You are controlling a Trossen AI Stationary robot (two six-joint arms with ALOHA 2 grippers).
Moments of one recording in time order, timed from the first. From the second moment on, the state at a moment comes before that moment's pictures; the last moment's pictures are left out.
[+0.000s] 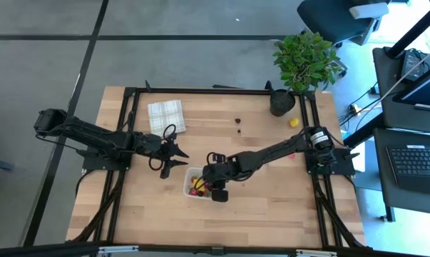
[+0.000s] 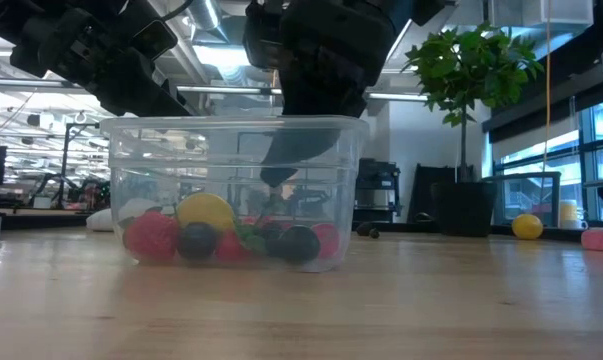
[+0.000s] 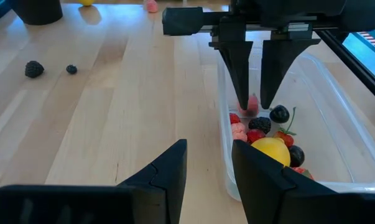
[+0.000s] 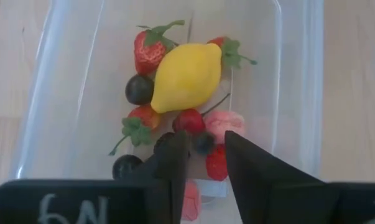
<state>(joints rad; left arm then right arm) -0.10 1.02 0.36 0.19 -0.01 -0.07 0.25 2.04 1.50 -0.46 0.07 0.22</state>
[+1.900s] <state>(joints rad) -0.10 1.02 0.36 0.14 -0.01 -0.13 -0.32 1.88 1.31 -0.82 0.16 0.19</state>
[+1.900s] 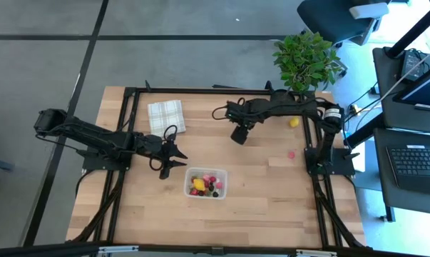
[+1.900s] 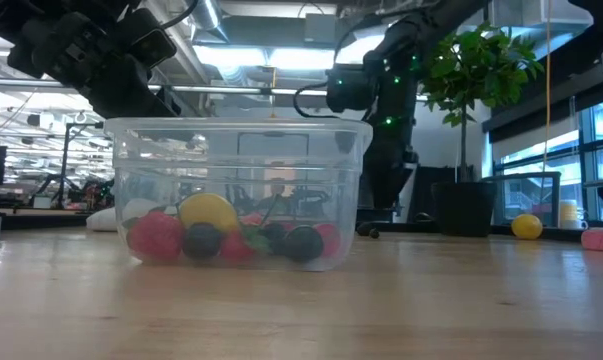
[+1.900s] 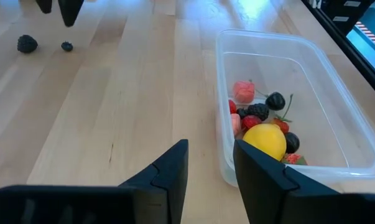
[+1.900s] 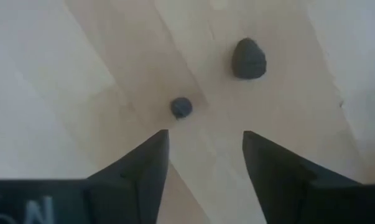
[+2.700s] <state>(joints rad) -0.10 1.02 0.36 0.14 -0.01 -0.13 -0.29 1.88 1.30 -0.73 0.17 0.26</state>
